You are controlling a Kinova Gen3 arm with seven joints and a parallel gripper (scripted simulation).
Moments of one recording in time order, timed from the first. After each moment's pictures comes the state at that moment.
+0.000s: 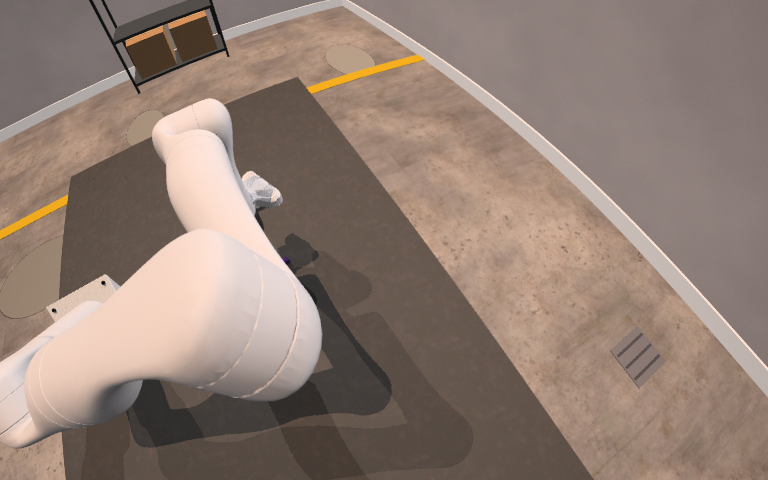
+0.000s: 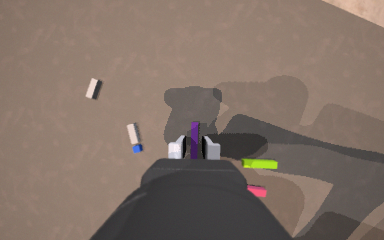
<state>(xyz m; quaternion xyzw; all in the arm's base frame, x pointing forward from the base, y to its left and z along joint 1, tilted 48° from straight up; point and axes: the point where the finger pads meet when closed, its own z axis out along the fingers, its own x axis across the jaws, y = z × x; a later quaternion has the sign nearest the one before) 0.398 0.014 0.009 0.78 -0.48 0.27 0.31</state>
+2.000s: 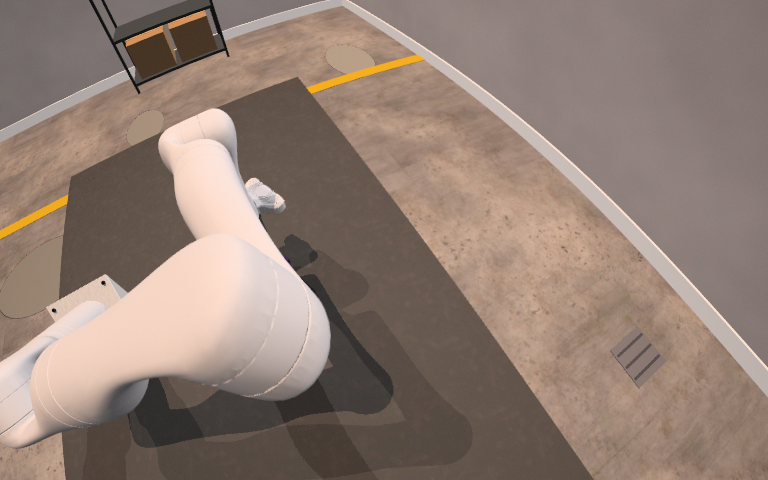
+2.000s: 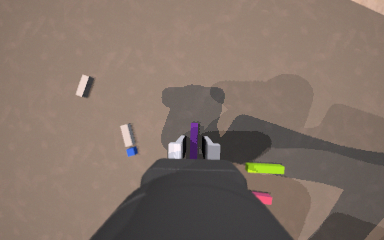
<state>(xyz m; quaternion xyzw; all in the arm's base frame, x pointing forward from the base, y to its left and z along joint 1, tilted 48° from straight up) 0.401 0.002 -0.001 0.78 -0.48 0.27 0.31</state>
